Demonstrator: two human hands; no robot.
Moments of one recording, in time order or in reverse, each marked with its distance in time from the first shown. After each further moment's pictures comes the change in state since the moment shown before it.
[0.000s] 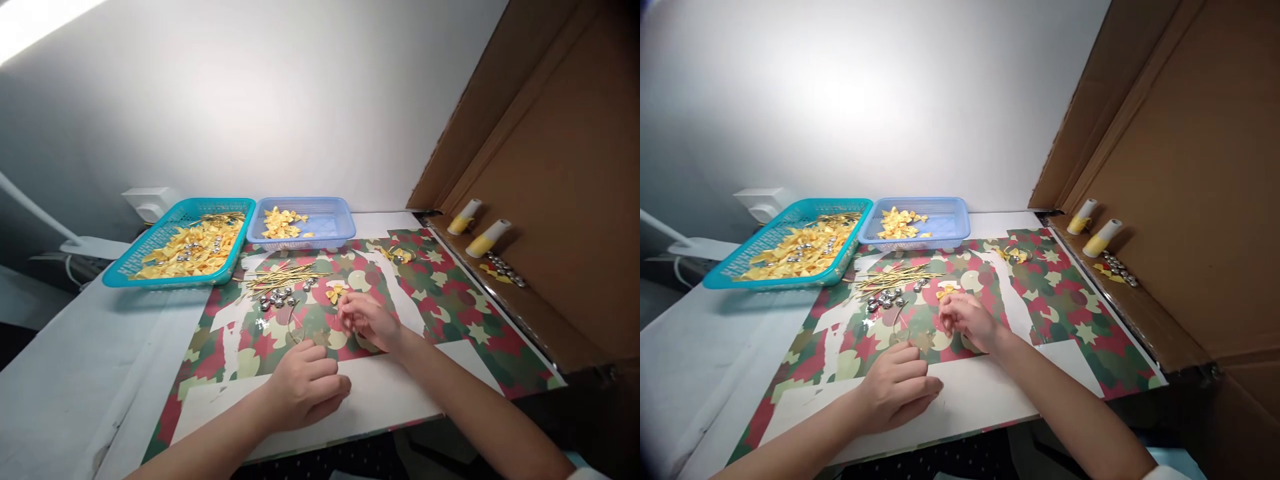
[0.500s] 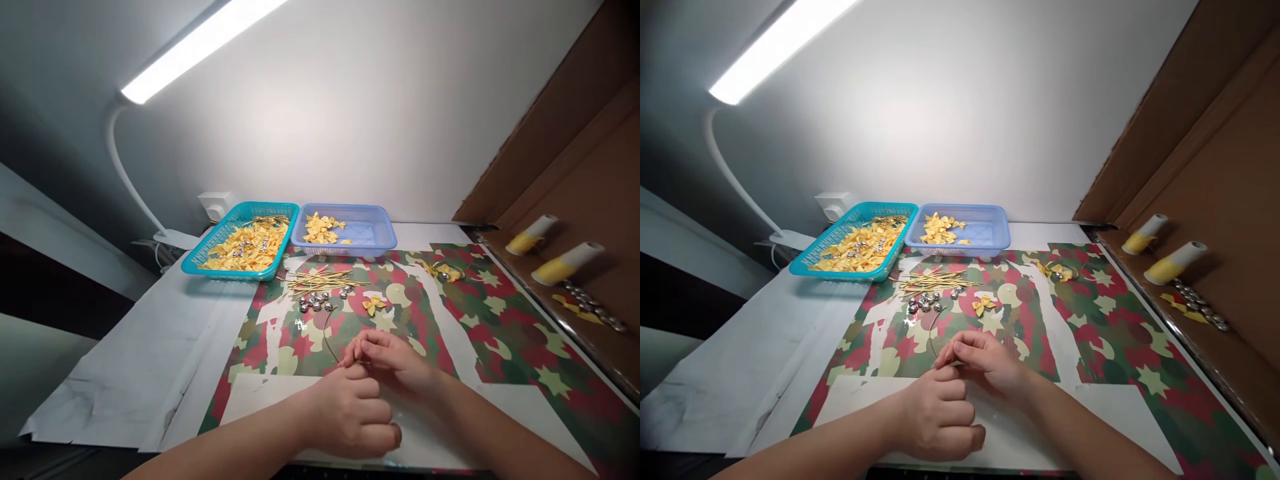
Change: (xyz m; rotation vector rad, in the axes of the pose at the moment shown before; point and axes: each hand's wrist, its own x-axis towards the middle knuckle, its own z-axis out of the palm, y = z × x) left_hand 0.002 0.008 0.011 0.057 0.083 0.196; right_hand -0.009 0.020 0.031 0.193 -0.239 0.088
